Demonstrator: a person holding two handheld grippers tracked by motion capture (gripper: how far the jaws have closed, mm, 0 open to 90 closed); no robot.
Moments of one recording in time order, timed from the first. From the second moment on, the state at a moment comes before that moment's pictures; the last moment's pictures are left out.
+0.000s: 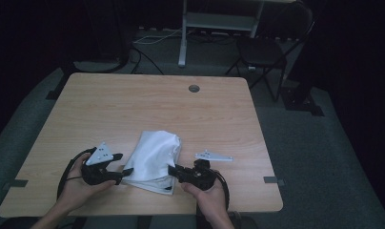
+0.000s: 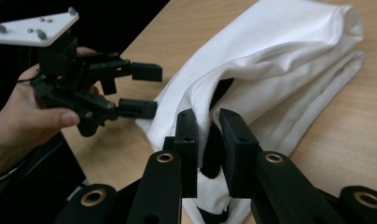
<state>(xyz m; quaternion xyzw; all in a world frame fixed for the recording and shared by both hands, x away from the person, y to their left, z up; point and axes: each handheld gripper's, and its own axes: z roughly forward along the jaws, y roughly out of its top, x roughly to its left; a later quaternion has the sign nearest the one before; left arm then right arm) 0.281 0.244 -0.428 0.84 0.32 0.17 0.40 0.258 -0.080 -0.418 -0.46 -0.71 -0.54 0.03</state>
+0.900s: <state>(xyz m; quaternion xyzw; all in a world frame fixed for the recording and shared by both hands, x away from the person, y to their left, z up) 0.275 0.242 -0.434 0.85 0.33 0.18 0.37 0.256 -0.048 -0.434 -0.39 -0.83 -0.38 -0.12</state>
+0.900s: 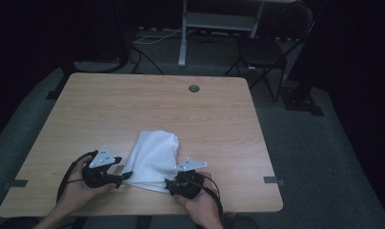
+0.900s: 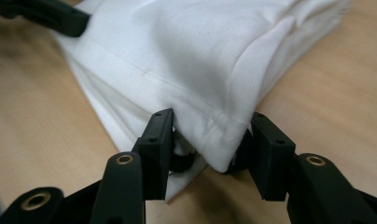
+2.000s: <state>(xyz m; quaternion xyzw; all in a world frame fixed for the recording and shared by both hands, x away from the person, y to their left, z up) 0.323 0.226 -0.404 0.82 0.31 0.19 0.44 0.276 -0.030 -0.409 -0.34 -0.80 -0.47 -0.16</state>
